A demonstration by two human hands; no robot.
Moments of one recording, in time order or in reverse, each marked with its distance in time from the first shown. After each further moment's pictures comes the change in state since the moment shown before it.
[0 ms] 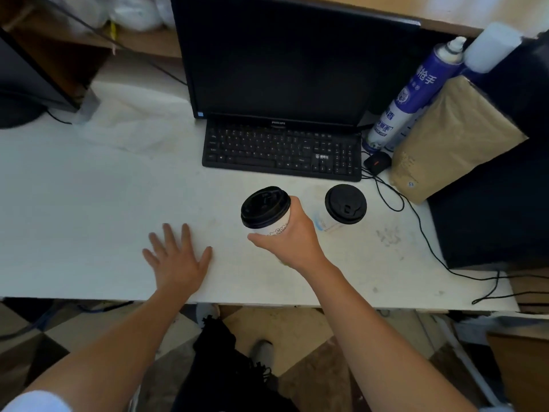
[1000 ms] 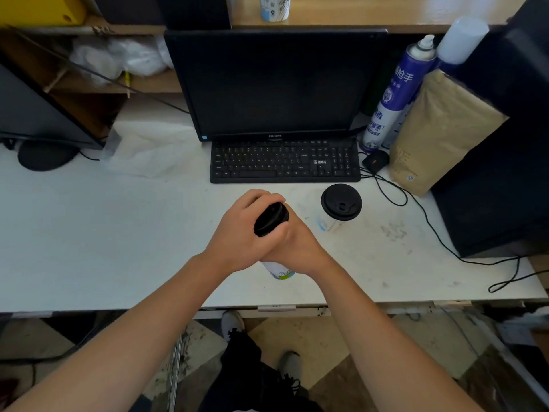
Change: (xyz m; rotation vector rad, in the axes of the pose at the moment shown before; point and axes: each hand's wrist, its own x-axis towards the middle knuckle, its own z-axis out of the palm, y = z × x) left_hand -0.071 0.127 -0.157 -0.624 0.159 0.818; right_hand -0.009 0.009 -0.006 0.166 -0.184 -0.218
